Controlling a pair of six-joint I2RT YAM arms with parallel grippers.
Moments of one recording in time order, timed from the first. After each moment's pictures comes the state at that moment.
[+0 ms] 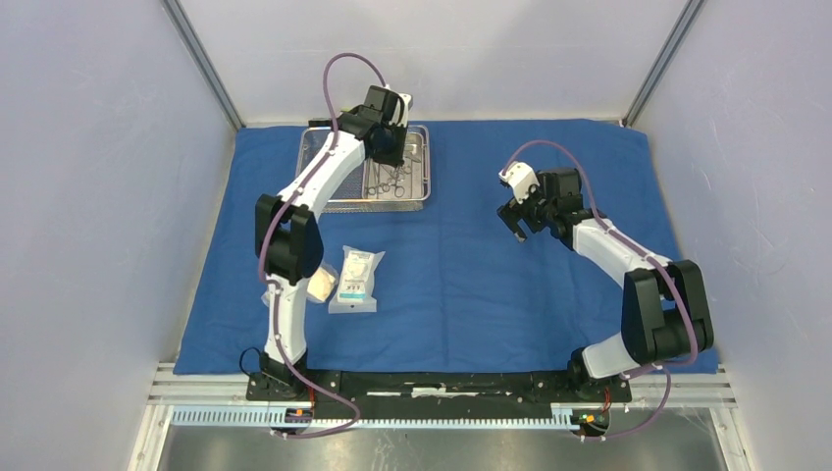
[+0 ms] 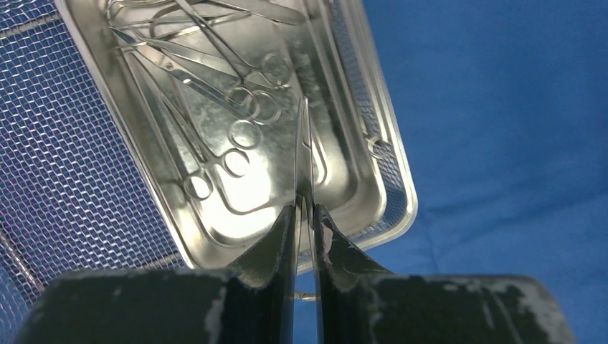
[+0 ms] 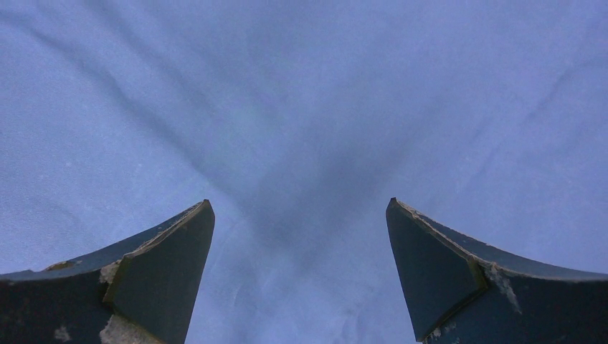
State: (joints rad) left arm -0.40 2.17 2.07 -0.78 0.03 -0.11; right arm 0.19 1.49 0.87 -0.12 -0.20 -0.55
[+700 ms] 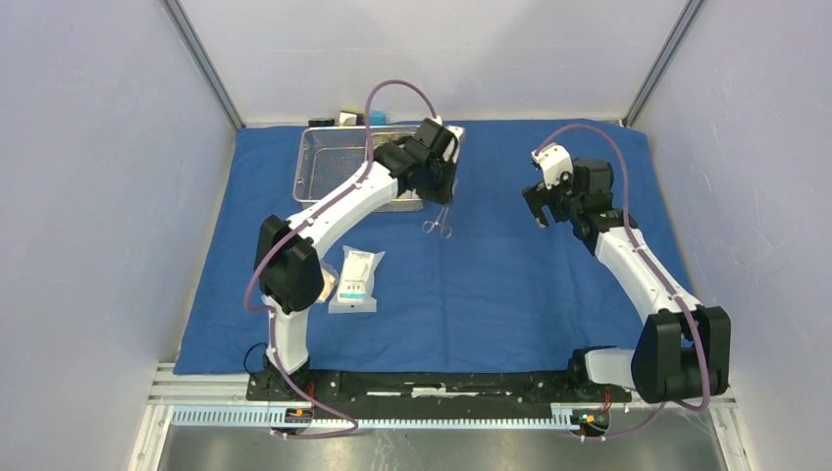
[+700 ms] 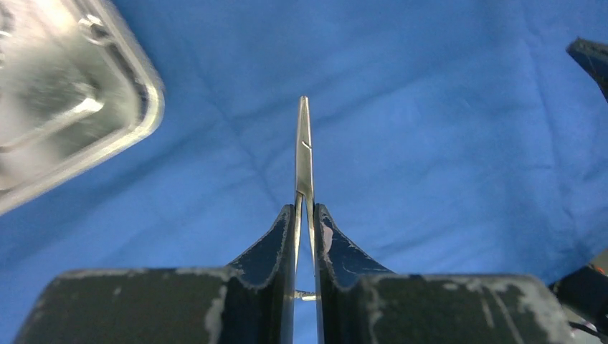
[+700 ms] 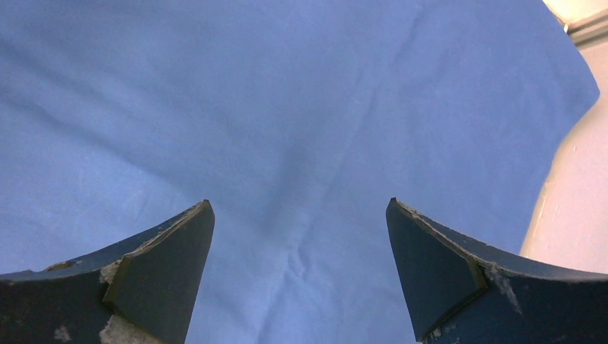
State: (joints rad) left arm -0.68 1.96 1.86 -0.78 0.05 -0.31; right arm 0.11 1.30 0.90 -0.21 -0.07 -0.45
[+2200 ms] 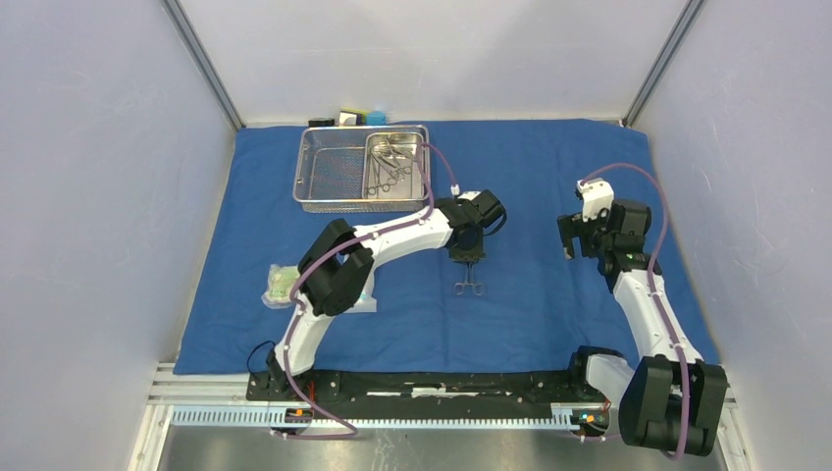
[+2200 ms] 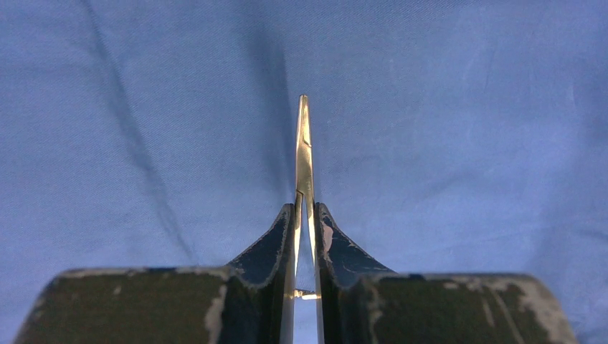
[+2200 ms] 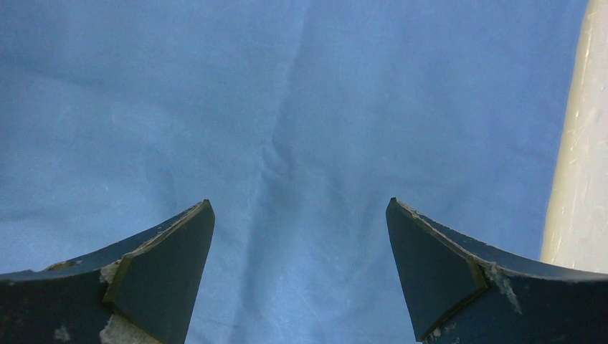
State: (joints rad) left arm -0.95 2.13 1.70 -0.74 -0.18 -0.85; right arm -0.14 1.06 0.63 -0.23 -0.14 -0.37
